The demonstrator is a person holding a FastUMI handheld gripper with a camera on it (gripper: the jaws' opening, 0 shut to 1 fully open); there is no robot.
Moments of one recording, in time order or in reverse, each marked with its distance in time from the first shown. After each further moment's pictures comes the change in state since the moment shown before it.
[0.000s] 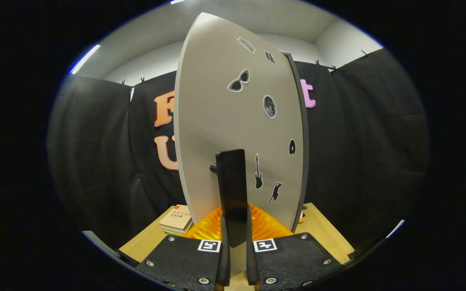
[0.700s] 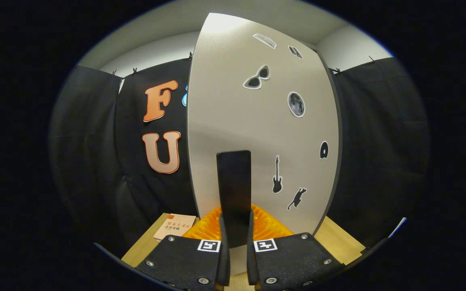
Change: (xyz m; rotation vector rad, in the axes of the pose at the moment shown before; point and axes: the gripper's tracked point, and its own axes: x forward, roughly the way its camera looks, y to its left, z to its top) arm 0.087 0.084 0.005 -0.012 0.007 -0.120
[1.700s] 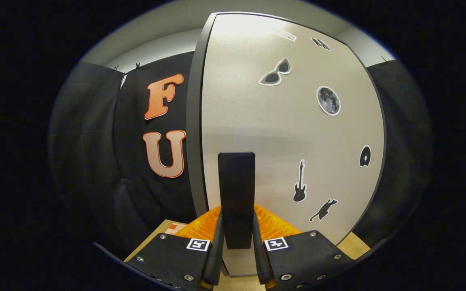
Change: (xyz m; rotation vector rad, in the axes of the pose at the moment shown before) arm 0.090 0.045 0.004 -0.023 0.003 0.044
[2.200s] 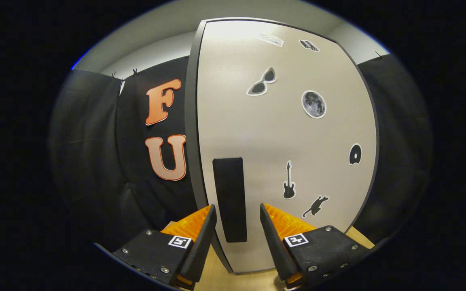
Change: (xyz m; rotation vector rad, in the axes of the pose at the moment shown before) arm -0.013 -0.005 0.005 0.021 -0.008 0.012
